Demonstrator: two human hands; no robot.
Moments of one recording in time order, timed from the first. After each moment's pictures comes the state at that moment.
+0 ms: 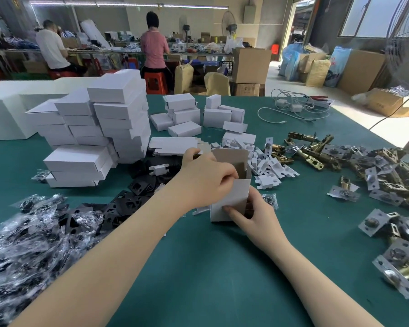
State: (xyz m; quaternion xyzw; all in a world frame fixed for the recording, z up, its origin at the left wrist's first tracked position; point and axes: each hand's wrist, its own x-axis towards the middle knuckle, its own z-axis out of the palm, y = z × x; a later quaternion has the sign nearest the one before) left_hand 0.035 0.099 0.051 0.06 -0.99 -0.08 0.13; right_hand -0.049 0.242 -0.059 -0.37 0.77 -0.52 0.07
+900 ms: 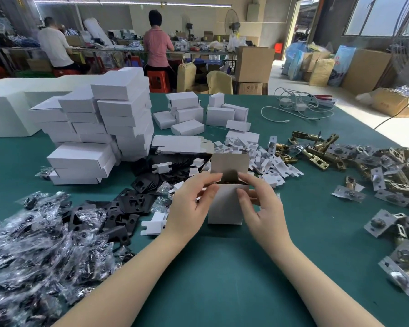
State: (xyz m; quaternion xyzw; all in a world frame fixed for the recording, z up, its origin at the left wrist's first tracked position) left_hand 0.059 0.096 -0.036 0.04 -0.79 -0.43 0.43; right_hand -0.037 0.235 -0.046 -0.41 0.70 -0.58 -0.09
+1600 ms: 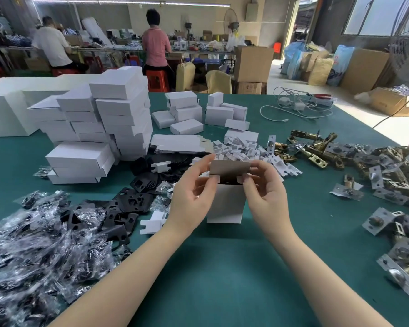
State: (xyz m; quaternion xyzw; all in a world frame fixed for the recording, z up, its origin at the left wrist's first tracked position) left_hand 0.056 0.104 -0.021 0.05 -0.71 -0.58 0.40; right_hand -0.038 0.227 -0.025 -0.36 0.62 -0.69 -0.03
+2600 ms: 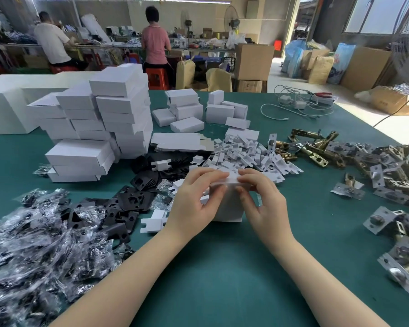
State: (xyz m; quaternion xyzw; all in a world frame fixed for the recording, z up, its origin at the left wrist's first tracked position) left_hand 0.053 0.096 -0.037 0.00 -0.82 -0.32 0.47; right_hand -0.040 0.237 -0.042 -0.46 0.68 -0.55 -0.17
